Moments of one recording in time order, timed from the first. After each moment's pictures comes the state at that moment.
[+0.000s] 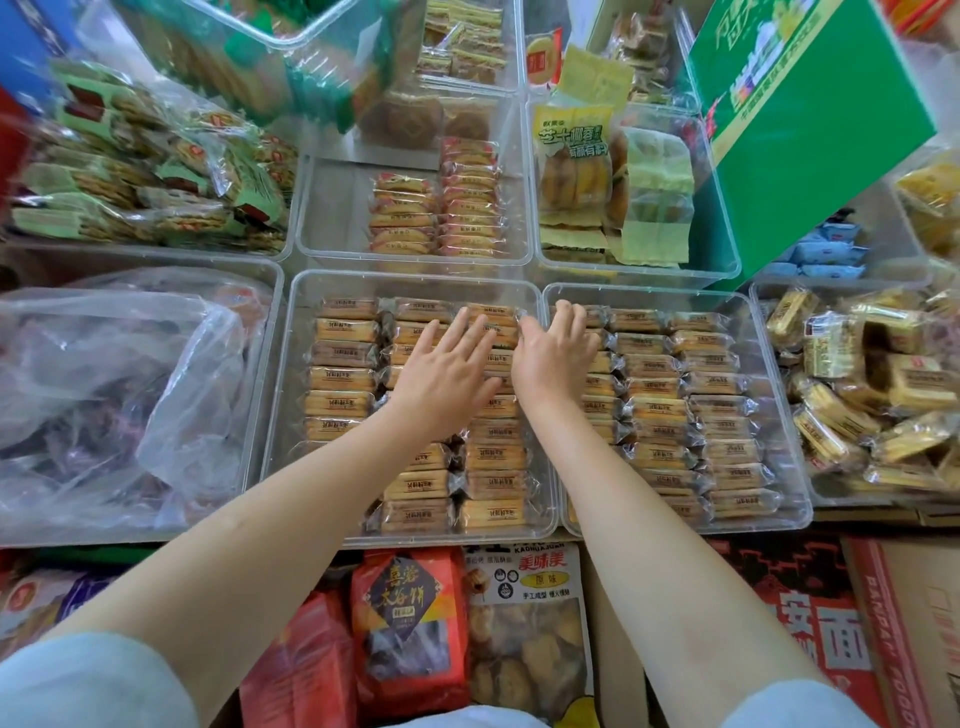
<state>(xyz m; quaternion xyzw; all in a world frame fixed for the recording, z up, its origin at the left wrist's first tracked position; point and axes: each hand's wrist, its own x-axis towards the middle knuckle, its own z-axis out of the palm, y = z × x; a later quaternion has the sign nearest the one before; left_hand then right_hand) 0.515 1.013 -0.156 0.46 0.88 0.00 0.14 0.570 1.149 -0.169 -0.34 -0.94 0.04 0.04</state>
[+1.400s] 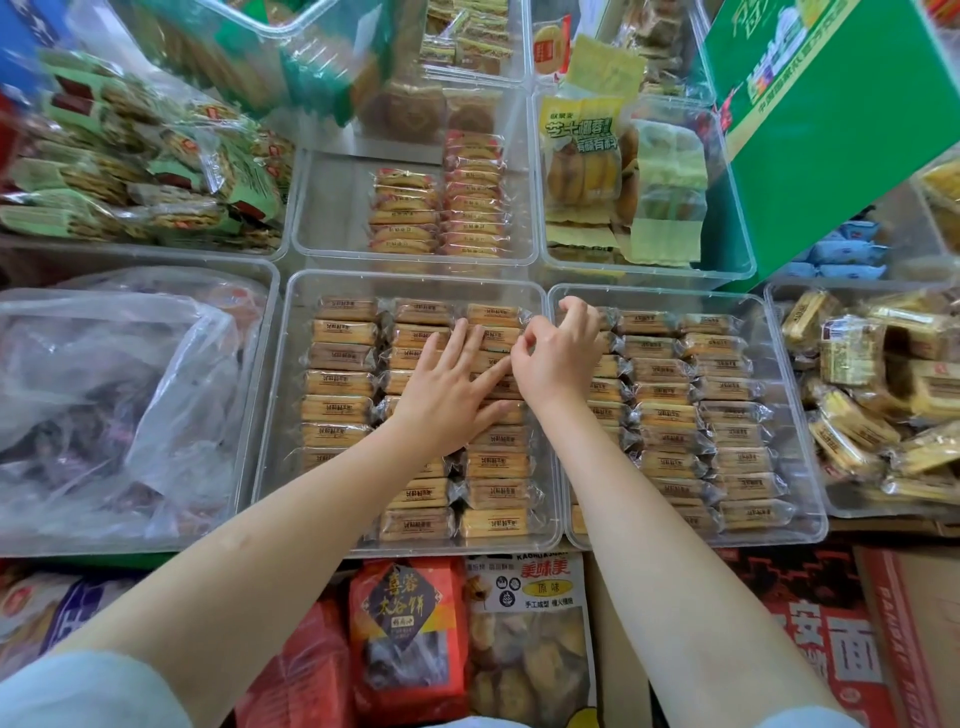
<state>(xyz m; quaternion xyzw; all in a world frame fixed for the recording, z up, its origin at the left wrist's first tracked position) 0.520 1.012 -0.177 0.48 0.87 -0.02 0.14 0.566 1.158 -0.174 -0.32 -0.93 0.12 0.14</state>
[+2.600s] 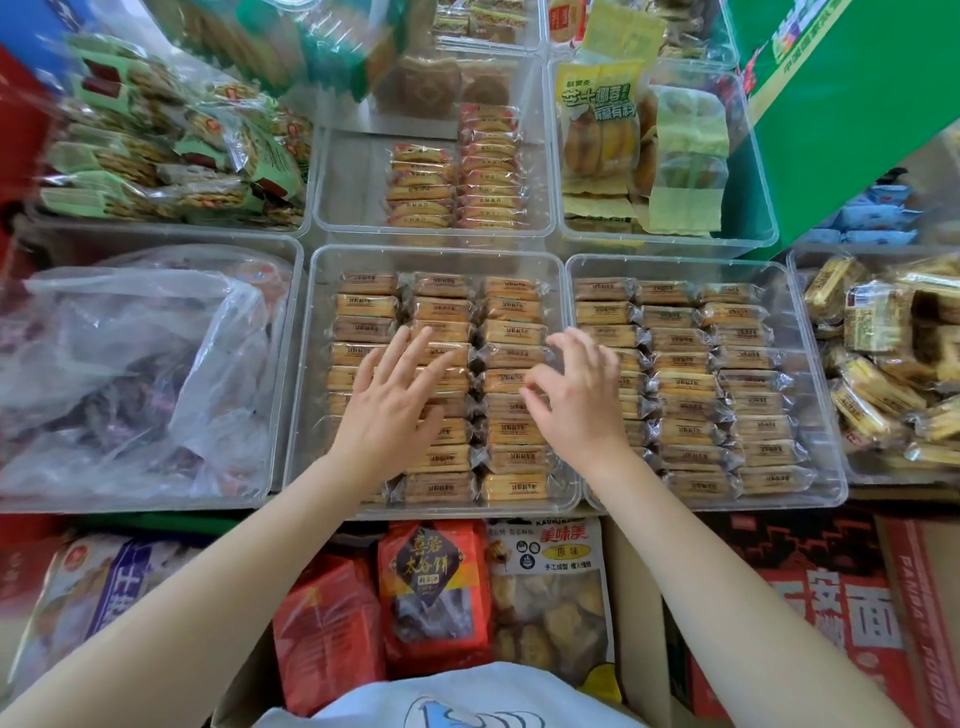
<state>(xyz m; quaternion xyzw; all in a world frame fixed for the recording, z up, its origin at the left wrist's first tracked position) 0.541 0.912 -0.178 0.40 0.90 0.13 0.10 0.648 1.131 -0.161 -0.15 -0.98 0.10 0.08</state>
